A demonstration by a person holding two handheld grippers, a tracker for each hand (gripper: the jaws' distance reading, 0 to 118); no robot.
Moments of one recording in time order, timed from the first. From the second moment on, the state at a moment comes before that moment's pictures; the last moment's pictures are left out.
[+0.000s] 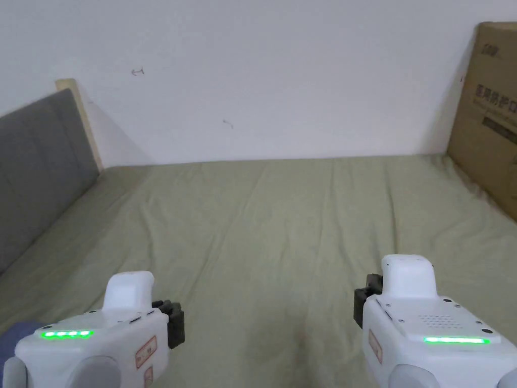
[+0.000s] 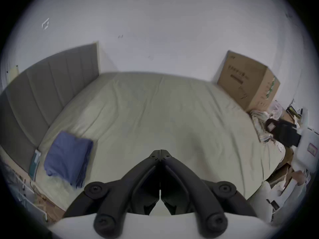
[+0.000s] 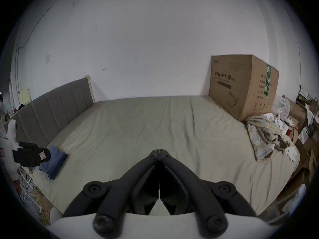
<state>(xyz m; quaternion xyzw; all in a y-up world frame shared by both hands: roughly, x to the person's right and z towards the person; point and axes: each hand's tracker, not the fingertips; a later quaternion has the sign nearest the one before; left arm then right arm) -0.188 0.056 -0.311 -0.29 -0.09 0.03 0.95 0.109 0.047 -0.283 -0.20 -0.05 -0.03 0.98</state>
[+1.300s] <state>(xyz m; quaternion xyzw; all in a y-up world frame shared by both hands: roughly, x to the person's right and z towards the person) -0.113 0.153 -0.237 -0.08 -0.03 0.00 1.00 0.101 0.143 -0.228 -0.04 -0.06 0.01 1.00</state>
